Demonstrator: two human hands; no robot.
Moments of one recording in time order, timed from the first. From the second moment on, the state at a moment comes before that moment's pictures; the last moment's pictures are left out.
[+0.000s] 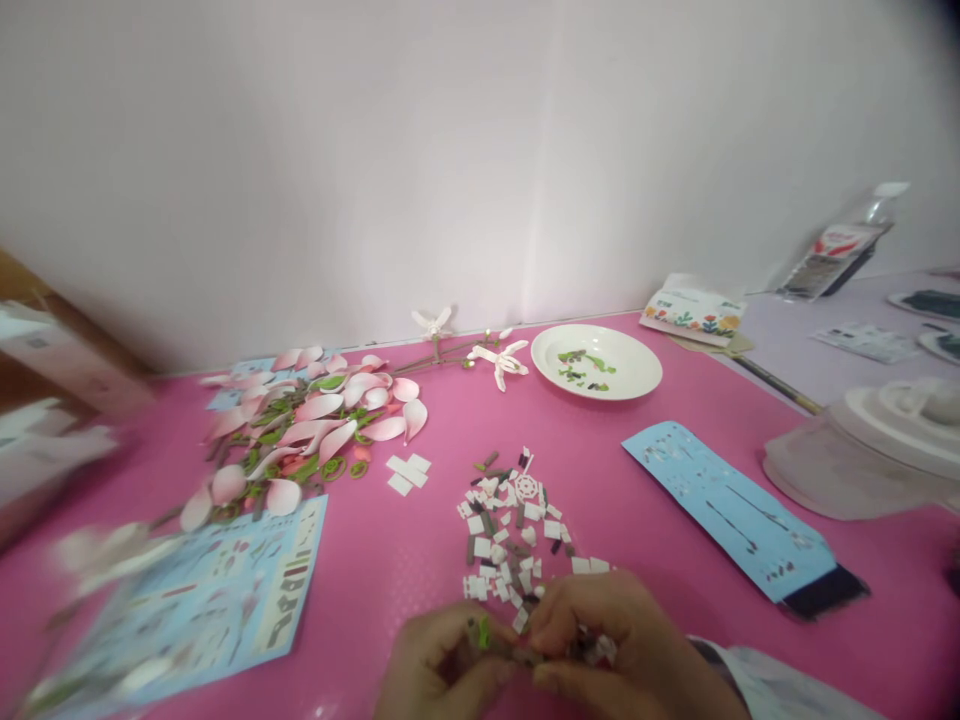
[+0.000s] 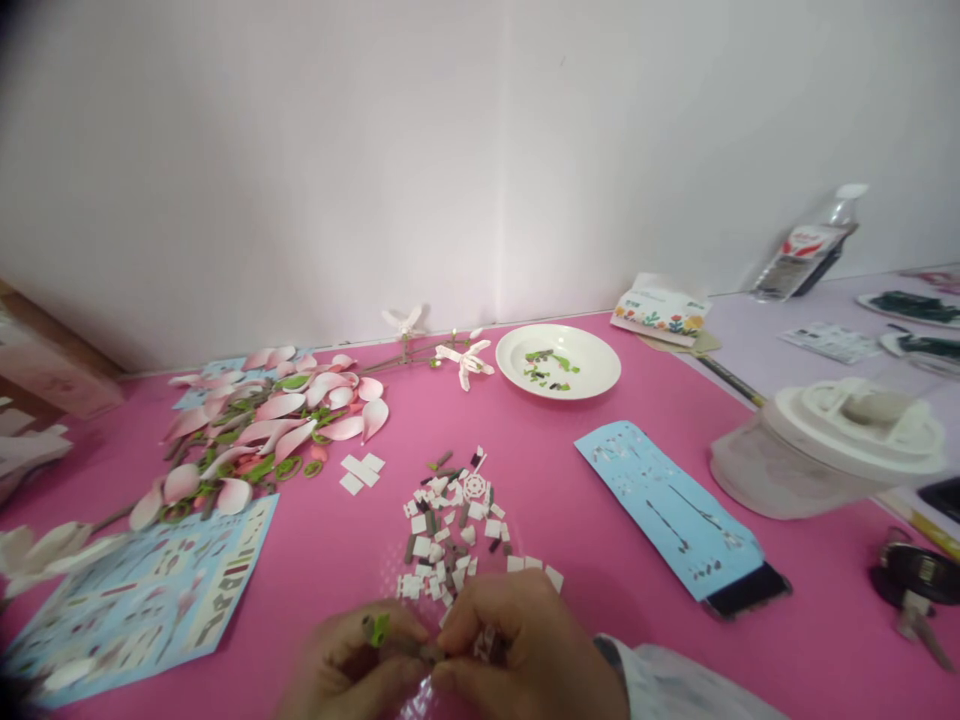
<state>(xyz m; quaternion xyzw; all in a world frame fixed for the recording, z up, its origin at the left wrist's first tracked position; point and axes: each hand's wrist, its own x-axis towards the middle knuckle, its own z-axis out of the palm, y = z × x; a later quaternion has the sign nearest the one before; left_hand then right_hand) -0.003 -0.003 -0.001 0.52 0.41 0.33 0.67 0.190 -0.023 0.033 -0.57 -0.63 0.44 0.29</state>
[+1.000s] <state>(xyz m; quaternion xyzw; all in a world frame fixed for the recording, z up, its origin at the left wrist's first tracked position) -0.004 -0.004 -0.003 0.51 0.39 0.34 0.69 0.193 -0.016 0.031 -0.37 -0.77 0.32 0.40</state>
